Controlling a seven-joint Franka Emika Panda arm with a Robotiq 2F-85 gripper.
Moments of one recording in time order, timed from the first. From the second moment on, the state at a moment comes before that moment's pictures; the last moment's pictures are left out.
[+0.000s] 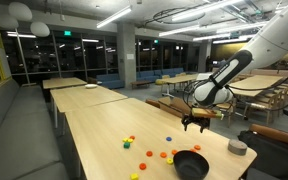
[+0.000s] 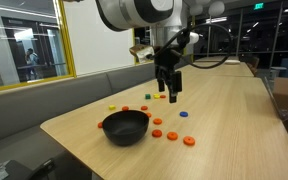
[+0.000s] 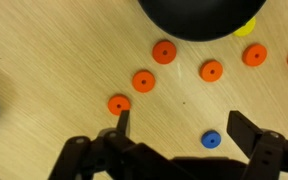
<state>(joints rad) -0.13 -0.01 -0.13 -2.49 0.08 2.61 0.51</state>
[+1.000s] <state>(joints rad) -0.13 0.22 -0.24 -2.46 -0.02 2.63 0.76</state>
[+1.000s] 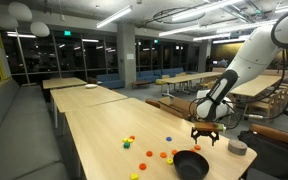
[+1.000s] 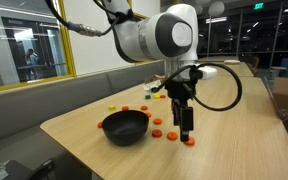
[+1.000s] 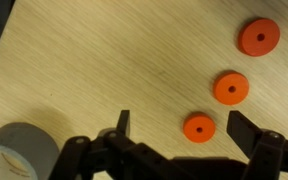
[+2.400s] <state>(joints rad) -0.18 0.42 -0.23 -2.27 0.22 2.54 0.66</state>
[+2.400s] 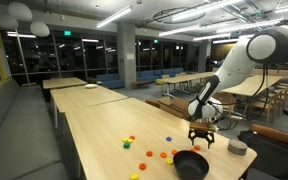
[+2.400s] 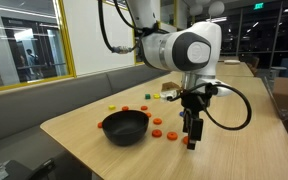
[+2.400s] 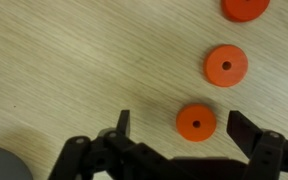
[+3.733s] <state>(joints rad) -0.18 0.46 -0.23 -2.27 0.23 2.64 0.66</state>
